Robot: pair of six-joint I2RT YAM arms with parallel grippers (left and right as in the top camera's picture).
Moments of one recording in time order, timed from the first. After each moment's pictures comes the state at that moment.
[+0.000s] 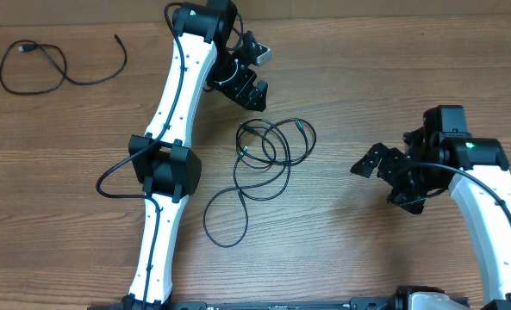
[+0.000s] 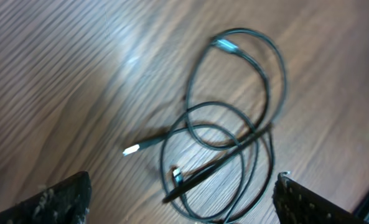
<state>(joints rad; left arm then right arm) -0.27 2.61 2.79 -1.69 0.42 0.41 -0.05 1.35 1.05 -1.14 -0.42 0.49</state>
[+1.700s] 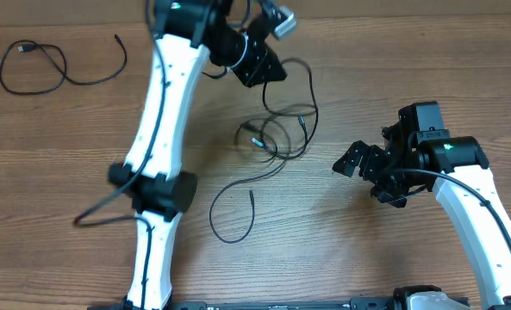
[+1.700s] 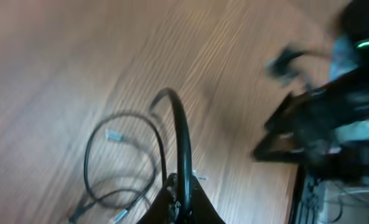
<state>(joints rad) -0.33 2.34 2.86 -1.66 0.75 0.44 0.09 1.35 1.05 -1.06 -0.42 0.54</state>
